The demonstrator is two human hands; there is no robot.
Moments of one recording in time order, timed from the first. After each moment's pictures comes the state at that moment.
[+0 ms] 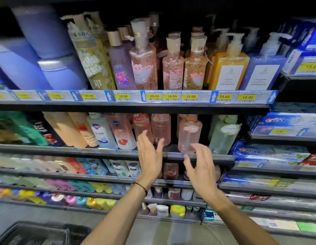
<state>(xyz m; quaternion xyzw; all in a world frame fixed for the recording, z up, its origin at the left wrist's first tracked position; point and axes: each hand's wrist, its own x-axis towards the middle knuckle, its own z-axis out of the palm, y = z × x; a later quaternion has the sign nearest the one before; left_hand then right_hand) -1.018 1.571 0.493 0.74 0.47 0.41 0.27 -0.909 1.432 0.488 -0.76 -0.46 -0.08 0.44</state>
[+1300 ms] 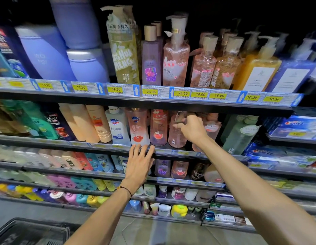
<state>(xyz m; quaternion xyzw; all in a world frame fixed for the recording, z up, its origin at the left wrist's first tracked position) -1.128 1.646 0.419 0.93 0.33 0.15 -0.08 -0.931 1.561 0.592 -0.85 -0.38 0.14 0.33</state>
